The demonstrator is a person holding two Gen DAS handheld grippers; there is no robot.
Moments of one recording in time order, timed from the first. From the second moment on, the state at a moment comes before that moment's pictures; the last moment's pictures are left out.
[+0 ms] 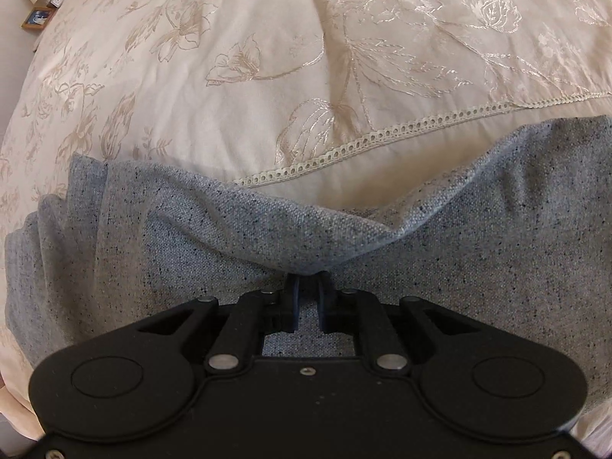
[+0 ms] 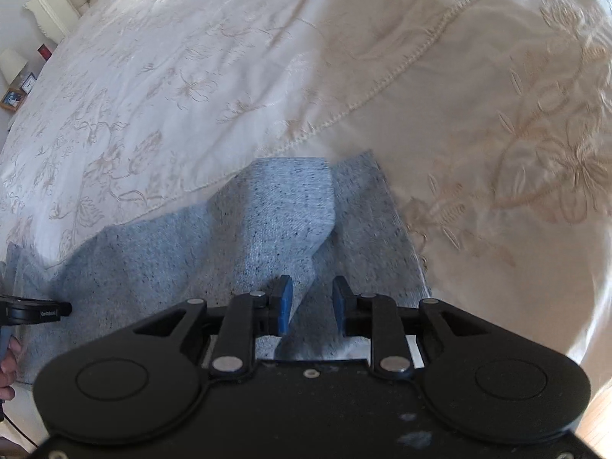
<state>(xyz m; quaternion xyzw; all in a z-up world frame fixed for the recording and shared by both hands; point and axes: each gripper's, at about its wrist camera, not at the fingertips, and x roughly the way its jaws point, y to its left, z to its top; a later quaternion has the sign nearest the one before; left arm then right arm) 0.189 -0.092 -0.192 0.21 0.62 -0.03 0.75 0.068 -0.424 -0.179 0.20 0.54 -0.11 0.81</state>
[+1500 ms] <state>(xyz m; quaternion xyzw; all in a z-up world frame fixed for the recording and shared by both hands) 0.186 -0.062 -0.130 0.13 0.59 -0.09 0.79 0.114 -0.392 -0.173 0.14 0.50 -0.14 0.84</state>
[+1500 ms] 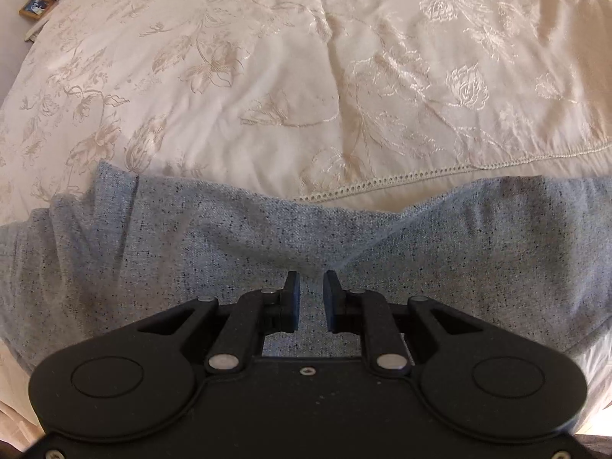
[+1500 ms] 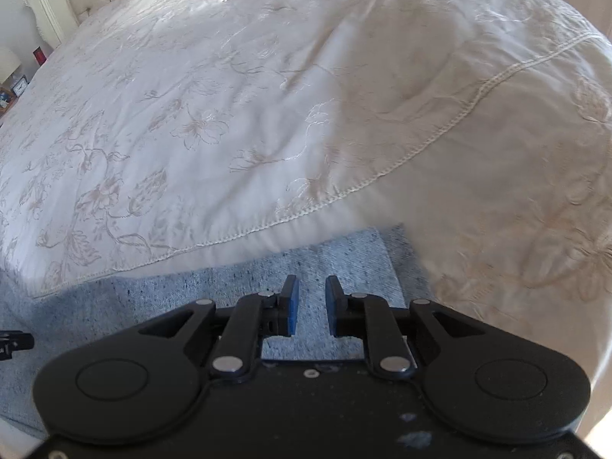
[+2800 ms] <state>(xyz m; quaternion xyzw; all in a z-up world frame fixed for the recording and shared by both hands) 0.170 -0.083 -0.176 0.11 0.65 -0.07 0.75 0.110 -0.438 -0.188 0.07 0.56 -0.15 0.82</state>
